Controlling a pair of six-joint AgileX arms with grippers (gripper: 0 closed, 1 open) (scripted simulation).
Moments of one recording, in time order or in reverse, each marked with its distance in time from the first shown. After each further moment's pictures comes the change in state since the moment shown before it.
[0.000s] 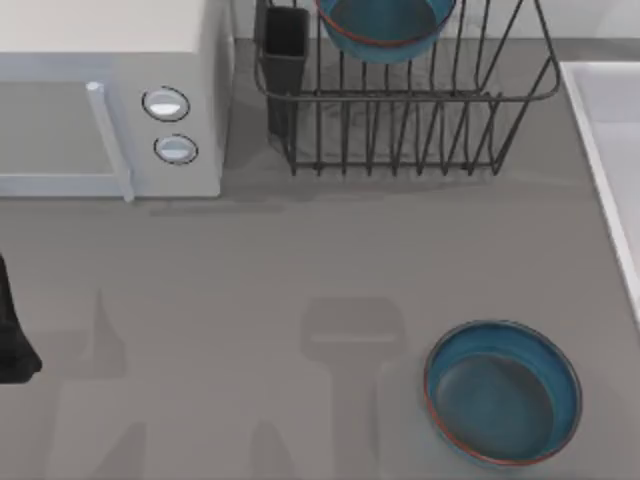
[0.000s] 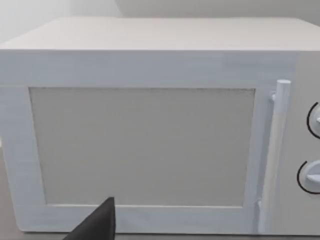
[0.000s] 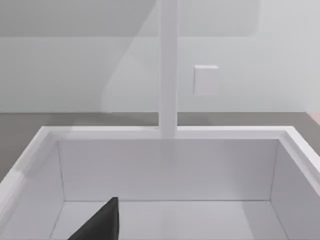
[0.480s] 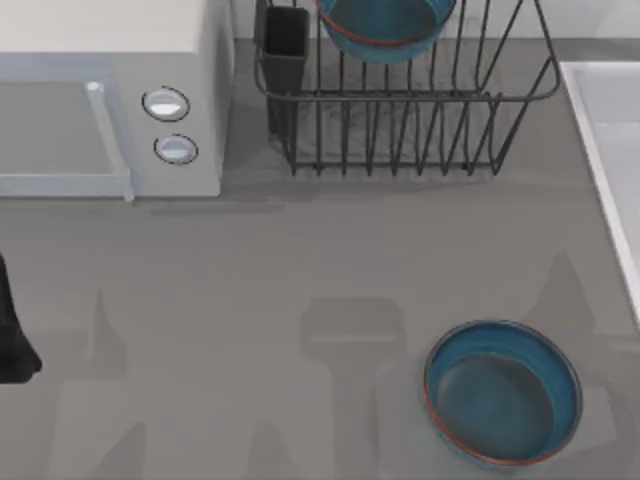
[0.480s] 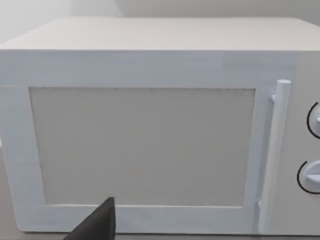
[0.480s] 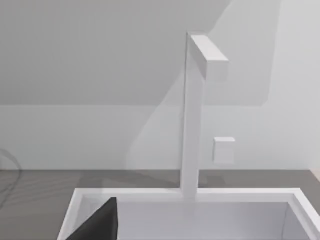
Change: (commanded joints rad) left arm 0.000 0.000 0.000 0.000 0.000 0.000; right arm 0.115 -0.537 -0.114 -0.408 0.123 -0.005
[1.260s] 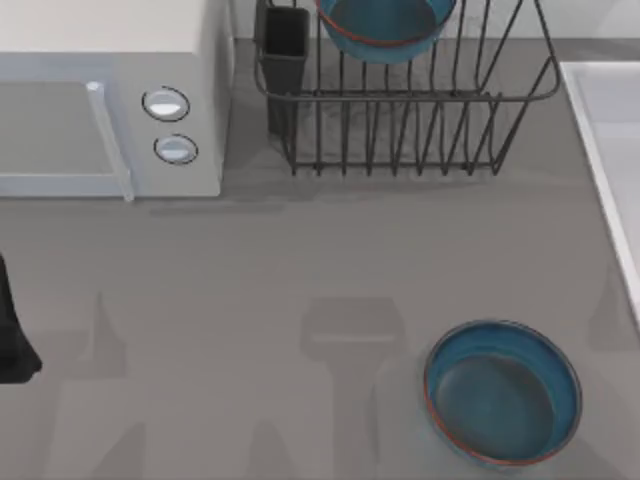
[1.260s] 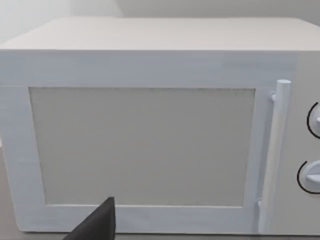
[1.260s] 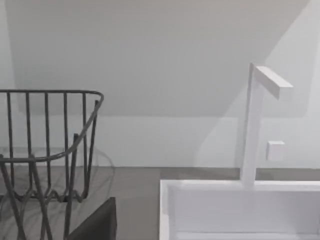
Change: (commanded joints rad) left arm 0.000 0.000 0.000 0.000 0.000 0.000; right arm 0.335 -1.394 -0.299 -1.067 0.286 -0.007
